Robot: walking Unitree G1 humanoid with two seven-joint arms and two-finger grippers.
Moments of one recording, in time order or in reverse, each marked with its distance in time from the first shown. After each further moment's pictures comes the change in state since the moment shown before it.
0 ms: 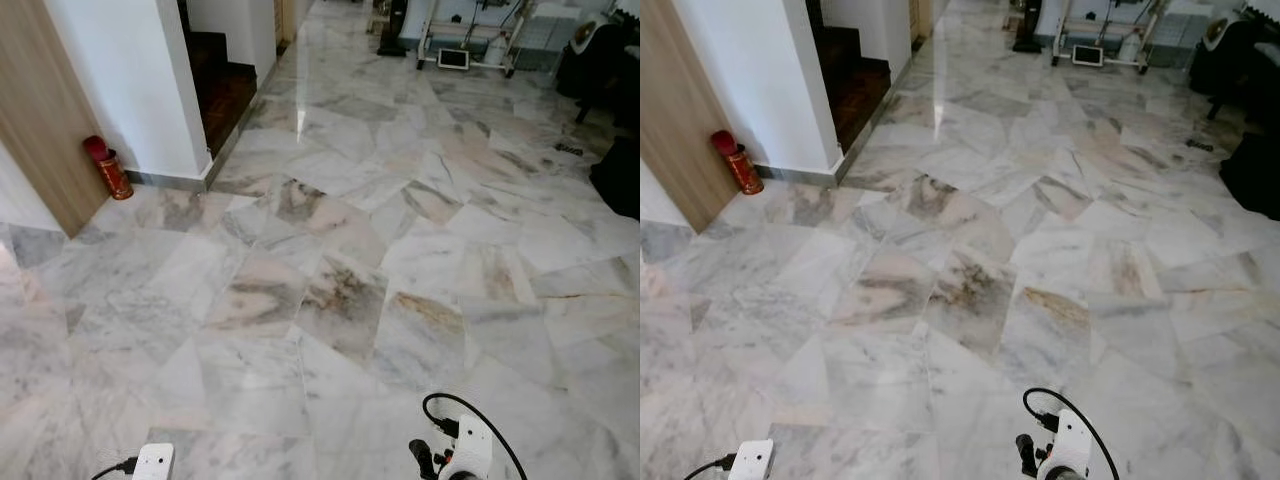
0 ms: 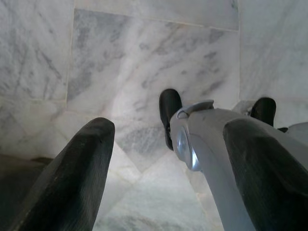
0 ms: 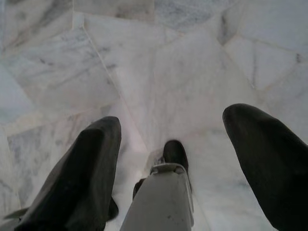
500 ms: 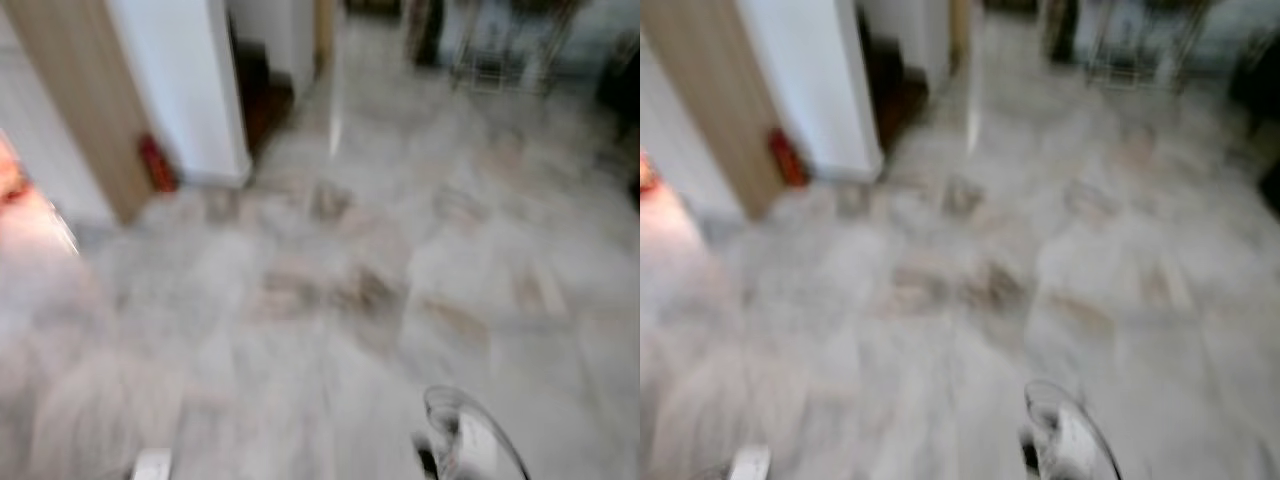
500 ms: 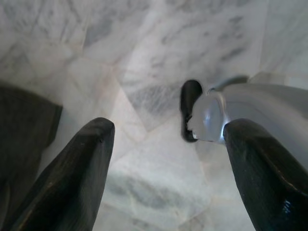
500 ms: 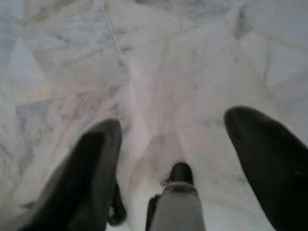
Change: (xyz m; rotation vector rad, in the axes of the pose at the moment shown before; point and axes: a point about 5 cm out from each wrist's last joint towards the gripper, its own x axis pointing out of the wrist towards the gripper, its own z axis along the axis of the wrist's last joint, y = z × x) left arm -0.002 0.004 -0.009 -0.005 0.032 0.006; right arm 0.000 -0.004 0.003 -0.009 -0.007 -0.008
